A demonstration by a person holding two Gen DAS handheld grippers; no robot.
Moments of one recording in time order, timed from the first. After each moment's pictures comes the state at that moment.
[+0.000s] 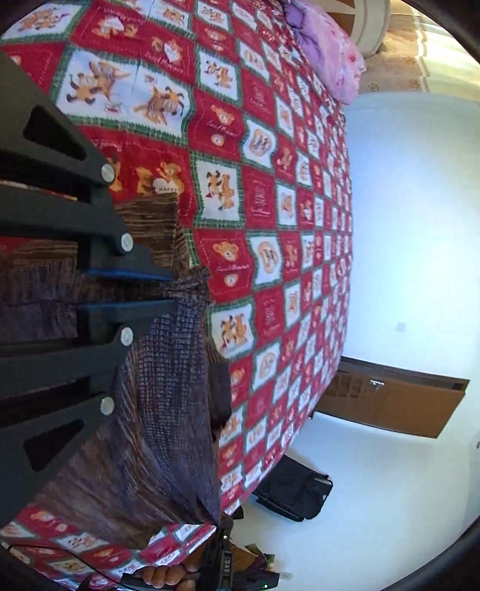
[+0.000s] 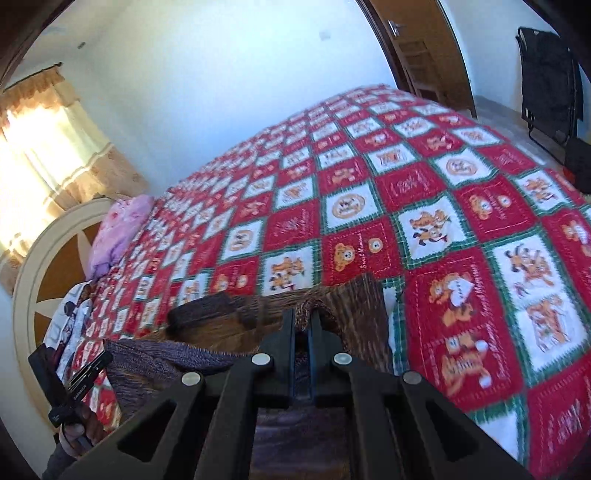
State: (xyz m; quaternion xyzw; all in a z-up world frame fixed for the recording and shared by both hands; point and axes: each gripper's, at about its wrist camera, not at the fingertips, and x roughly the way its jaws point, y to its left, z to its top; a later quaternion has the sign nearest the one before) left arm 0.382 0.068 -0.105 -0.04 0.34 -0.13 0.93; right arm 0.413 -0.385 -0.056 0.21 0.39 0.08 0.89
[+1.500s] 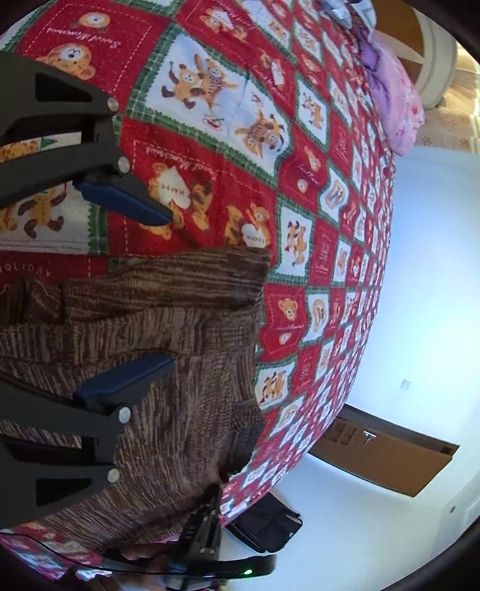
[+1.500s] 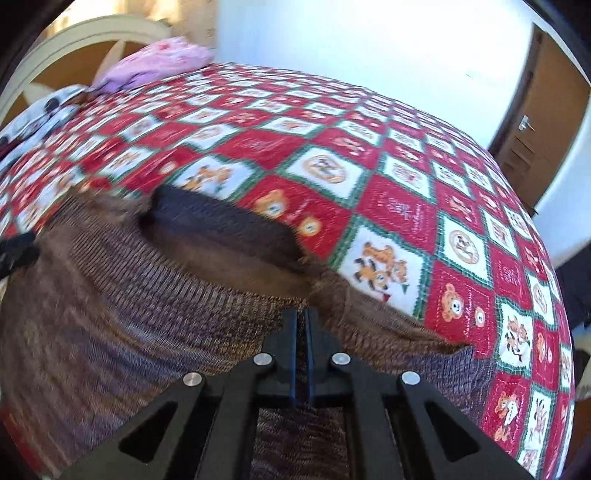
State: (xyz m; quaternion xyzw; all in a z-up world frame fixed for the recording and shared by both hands) left arm 0.359 0.096 -0.156 -0.11 0.38 -0.06 0.92; right arm 0.473 -0.223 -0.112 -0.15 0.44 0.14 0.88
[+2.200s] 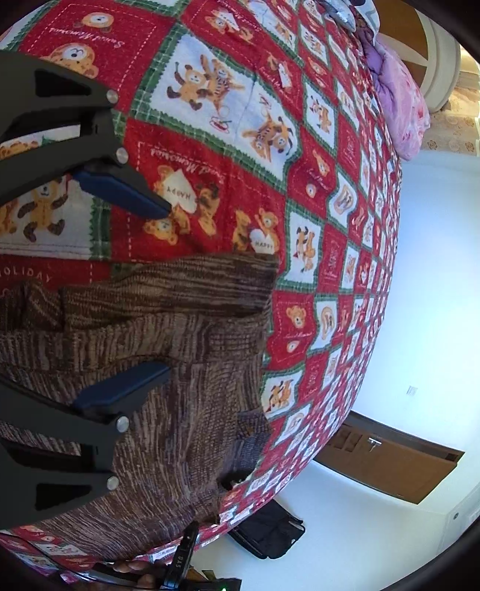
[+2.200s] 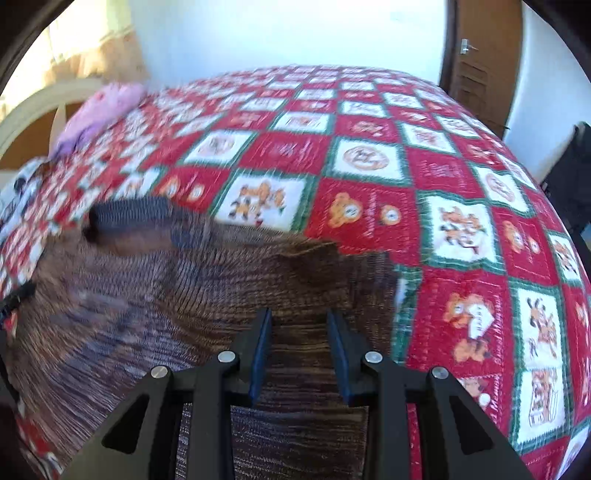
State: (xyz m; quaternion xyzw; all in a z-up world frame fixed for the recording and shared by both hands) left arm 0.364 0.099 -0.160 -0.12 0.40 -0.05 0.91; right arm 0.444 -0.341 -0.112 -0.02 0.46 0.07 0.88
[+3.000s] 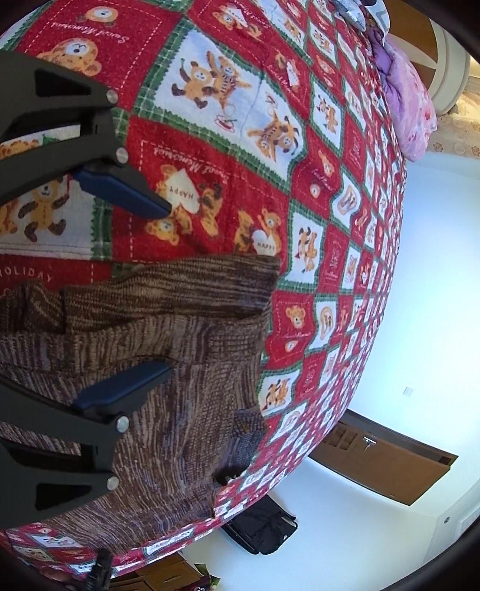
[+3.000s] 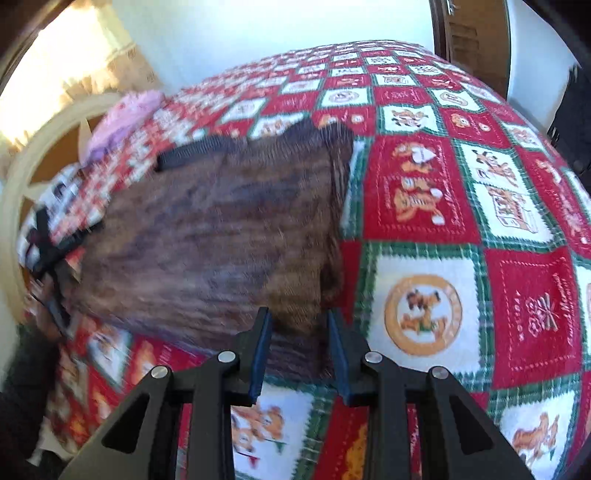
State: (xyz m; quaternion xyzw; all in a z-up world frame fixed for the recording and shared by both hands) left arm 0.363 0.104 -0.161 -0.14 0.40 -0.06 0.91; right arm 0.296 -0.390 -0.112 0.05 0.50 0.12 0.85
